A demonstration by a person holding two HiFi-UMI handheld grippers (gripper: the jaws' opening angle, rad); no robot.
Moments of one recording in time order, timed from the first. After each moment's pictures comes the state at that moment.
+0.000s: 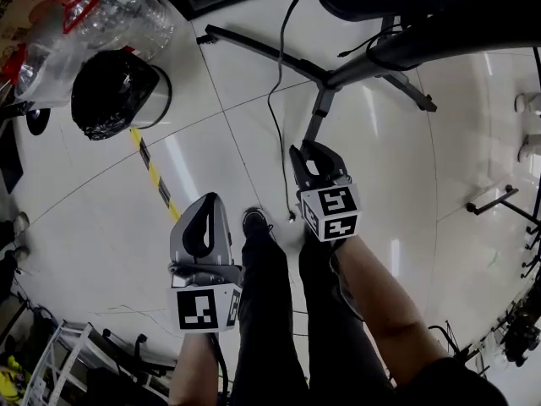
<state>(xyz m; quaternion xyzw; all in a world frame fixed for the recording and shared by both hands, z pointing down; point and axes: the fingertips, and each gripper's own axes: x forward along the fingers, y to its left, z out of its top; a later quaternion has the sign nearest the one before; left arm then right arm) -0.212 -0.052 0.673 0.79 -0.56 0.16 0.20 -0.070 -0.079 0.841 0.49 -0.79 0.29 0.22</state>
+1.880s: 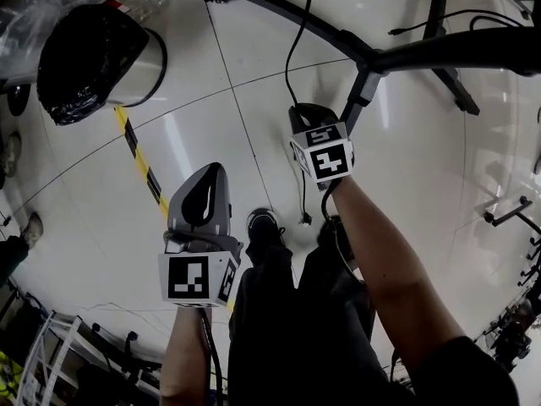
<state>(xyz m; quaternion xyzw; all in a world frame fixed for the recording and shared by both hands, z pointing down) -0.256 -0.064 0.844 0.77 -0.55 0.19 0.26 -0.128 -0.119 1.049 0.40 -0.78 0.31 0.36</state>
